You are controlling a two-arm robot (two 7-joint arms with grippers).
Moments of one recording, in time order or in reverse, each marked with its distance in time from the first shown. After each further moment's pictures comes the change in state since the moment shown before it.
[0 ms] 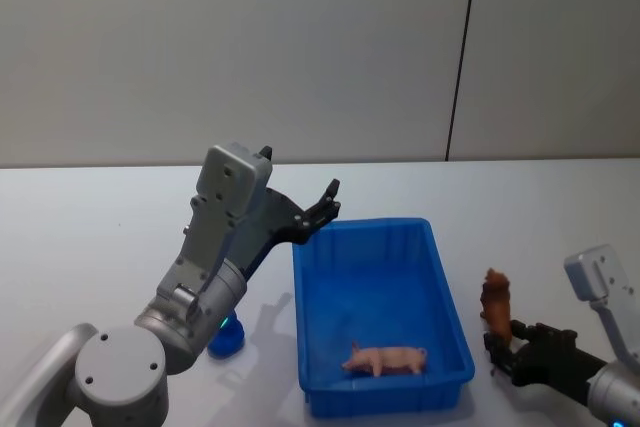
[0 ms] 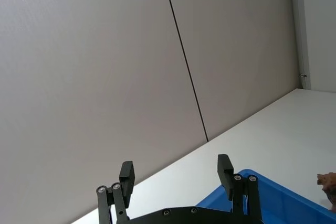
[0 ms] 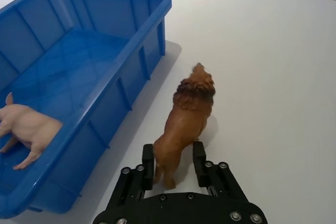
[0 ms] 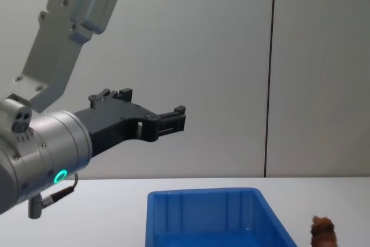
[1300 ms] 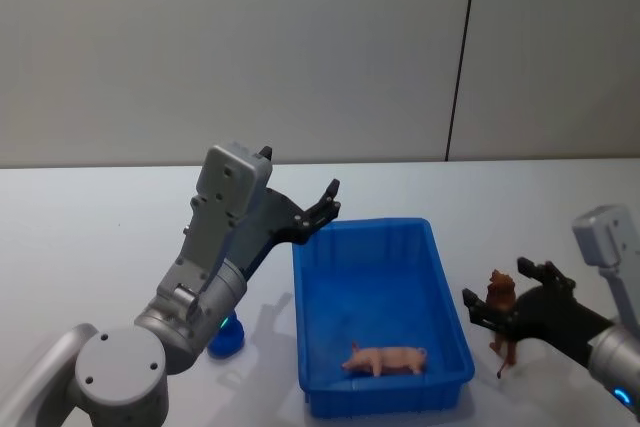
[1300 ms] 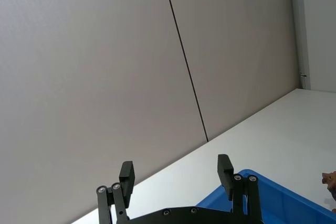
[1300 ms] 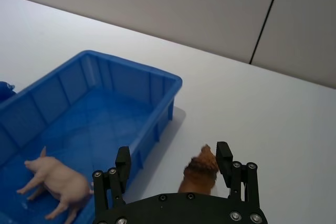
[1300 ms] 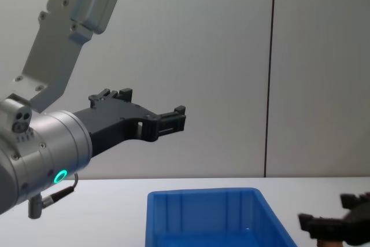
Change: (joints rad) left arm 0.000 0.000 0.000 0.000 0.000 0.000 0.000; right arm -0.001 0.007 0.009 -0.105 -0.028 -0.102 0.001
